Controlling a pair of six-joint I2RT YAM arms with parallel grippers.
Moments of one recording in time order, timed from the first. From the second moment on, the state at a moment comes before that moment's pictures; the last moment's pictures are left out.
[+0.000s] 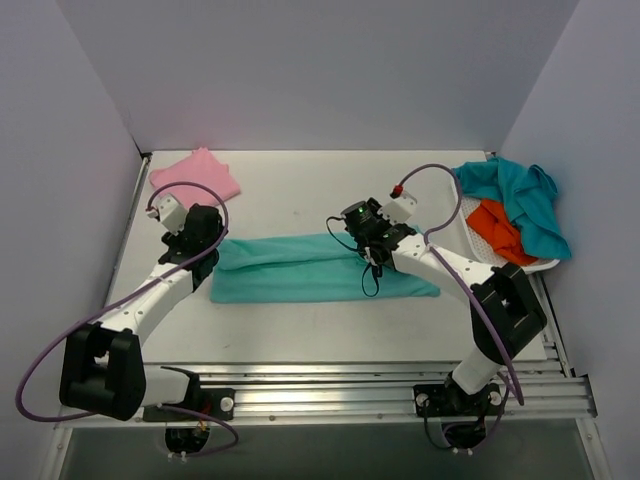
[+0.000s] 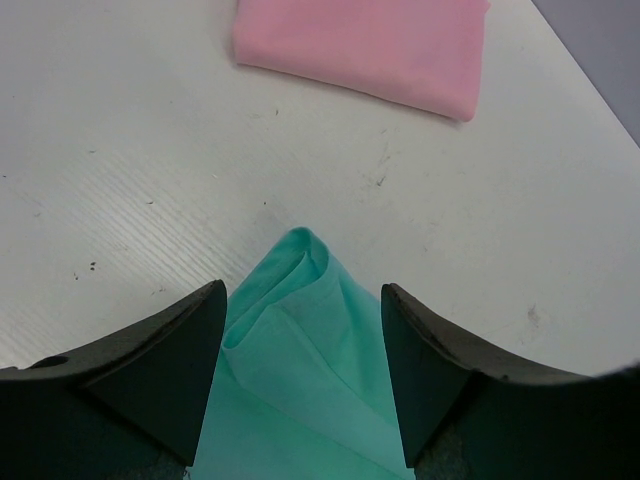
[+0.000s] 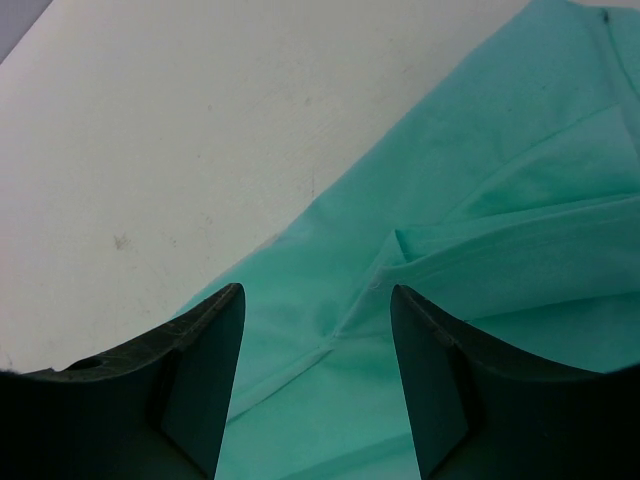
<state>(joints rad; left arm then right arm) -0.26 1.31 0.82 -0.14 -0.64 -0.87 0.65 1.64 1.11 -0.32 0.68 1.13</state>
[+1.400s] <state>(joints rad) -0.25 1.37 0.82 -0.06 -0.59 -0.85 0.62 1.72 1.07 -0.31 0.69 1.16</state>
